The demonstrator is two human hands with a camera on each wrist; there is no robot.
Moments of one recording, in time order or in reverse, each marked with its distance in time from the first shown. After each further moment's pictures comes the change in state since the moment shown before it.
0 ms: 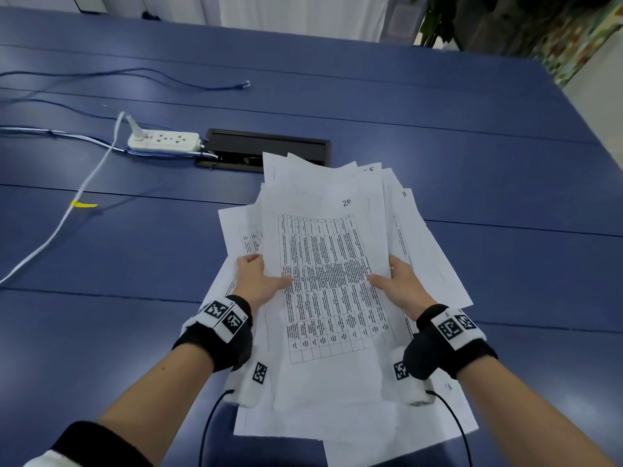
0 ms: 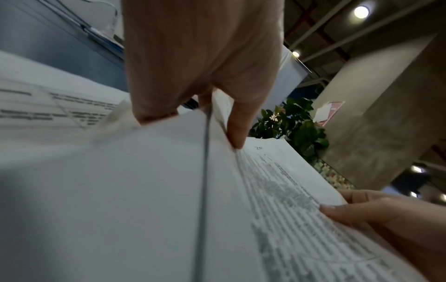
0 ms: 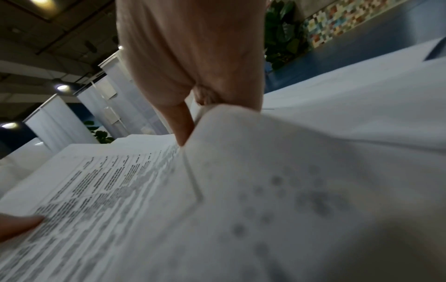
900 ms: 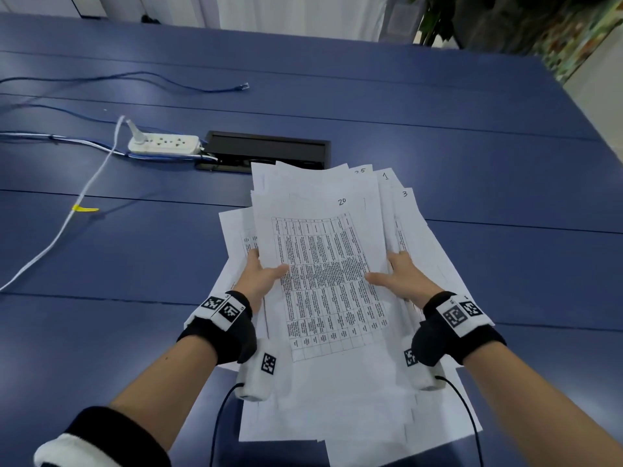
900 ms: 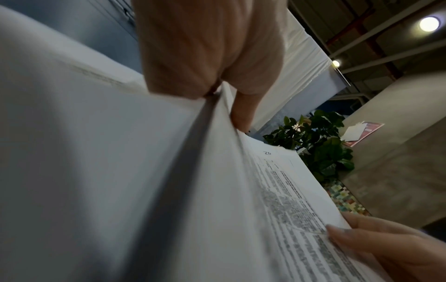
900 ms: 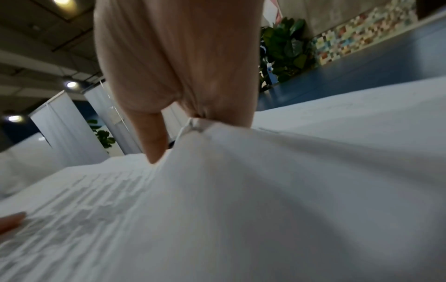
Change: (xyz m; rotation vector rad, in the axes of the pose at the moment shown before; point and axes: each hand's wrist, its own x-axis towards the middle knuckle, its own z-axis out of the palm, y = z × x) left_hand 0.010 0.005 0.001 -0.409 -0.039 -0.054; right_hand 0.019 -0.003 -0.014 -0.407 -0.083 0.075
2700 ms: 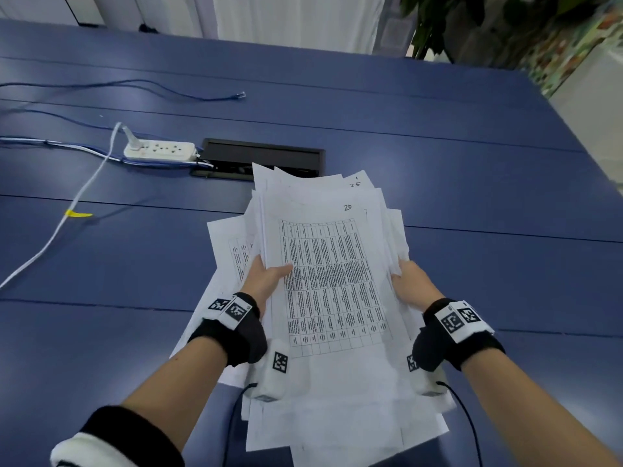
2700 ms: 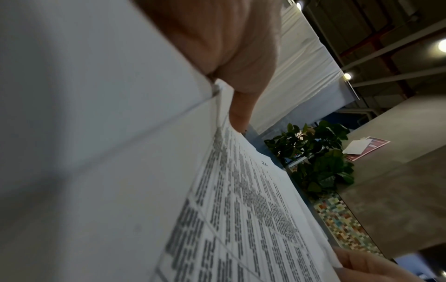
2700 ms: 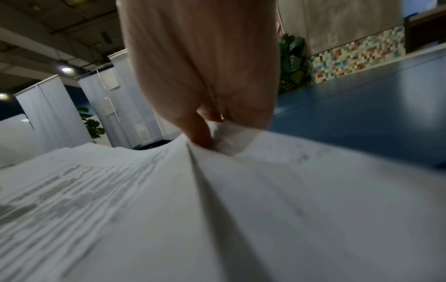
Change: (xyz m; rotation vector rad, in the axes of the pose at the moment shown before) left_hand -0.007 0.012 0.019 -0.002 0.035 -0.043; right_hand 0.002 0.011 -0.015 -0.146 0.194 0.014
